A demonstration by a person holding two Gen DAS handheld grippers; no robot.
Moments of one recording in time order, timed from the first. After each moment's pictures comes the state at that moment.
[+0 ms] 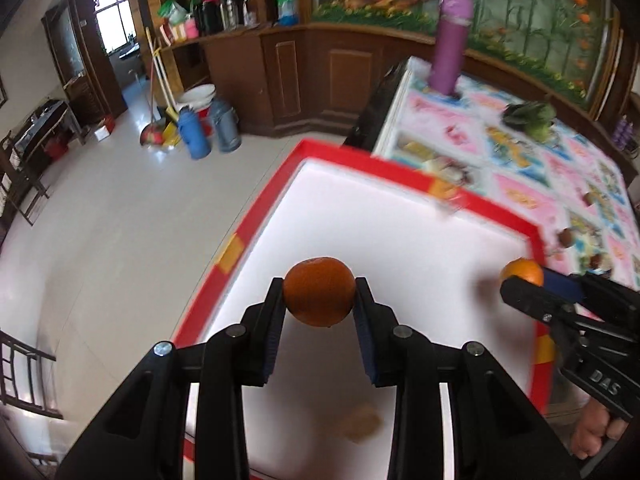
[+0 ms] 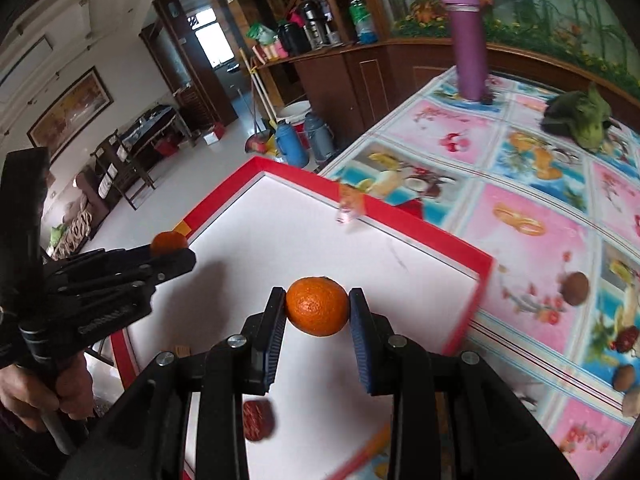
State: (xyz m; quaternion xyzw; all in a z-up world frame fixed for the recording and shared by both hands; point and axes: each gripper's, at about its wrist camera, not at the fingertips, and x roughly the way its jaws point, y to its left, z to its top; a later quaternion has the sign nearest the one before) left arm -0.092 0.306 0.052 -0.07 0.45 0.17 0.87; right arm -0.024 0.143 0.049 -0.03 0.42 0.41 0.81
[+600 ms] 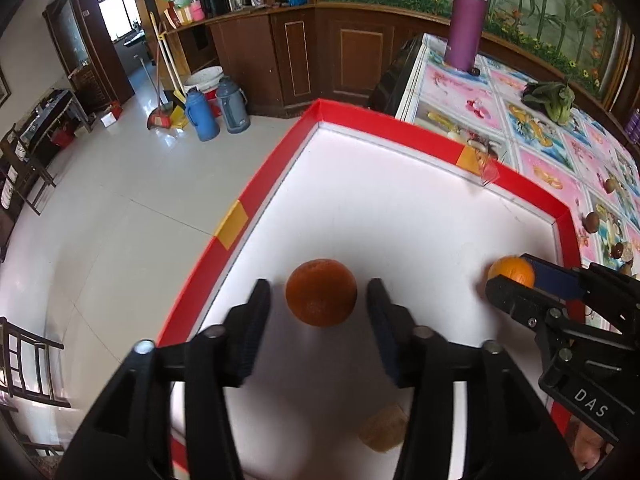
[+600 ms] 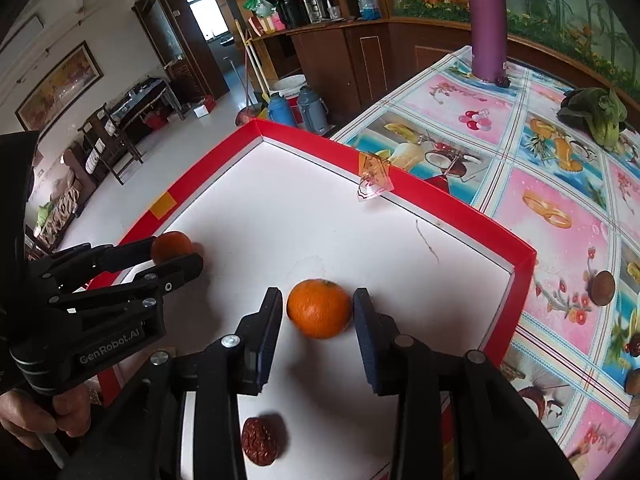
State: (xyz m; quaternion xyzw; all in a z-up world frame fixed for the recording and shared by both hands) left arm -0.098 0.309 0.039 -0.07 0.47 0.19 0.86; right arm -0.034 0.165 0.036 -0.06 0.45 0.40 0.80
